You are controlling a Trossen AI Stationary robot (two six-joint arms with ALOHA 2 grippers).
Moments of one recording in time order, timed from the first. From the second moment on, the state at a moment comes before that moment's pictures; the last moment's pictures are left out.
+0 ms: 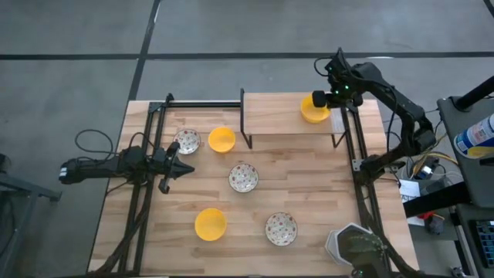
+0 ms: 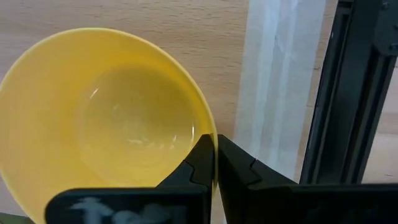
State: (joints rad) left arm 0.03 0.02 0.01 0.04 0.14 -0.19; right arm -0.99 1.47 1.38 -1.26 -0.03 0.51
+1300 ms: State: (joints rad) left arm 0.03 0.02 0.01 0.04 0.14 -0.19; right arm -0.75 1.21 1.53 -1.31 -0.16 0.45
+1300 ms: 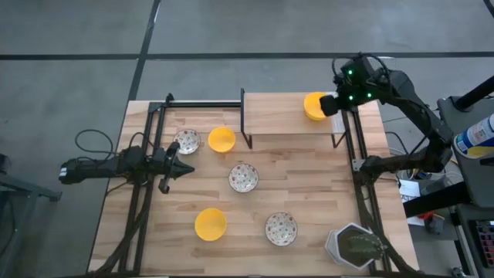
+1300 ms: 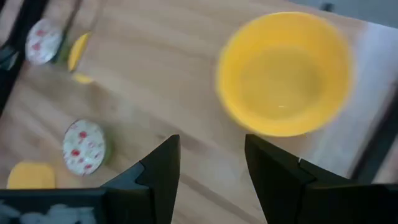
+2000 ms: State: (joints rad) left arm 0.03 0.02 0.01 0.04 0.14 -0.19; right arm -0.11 1.39 1.53 -1.09 -0.17 0.36
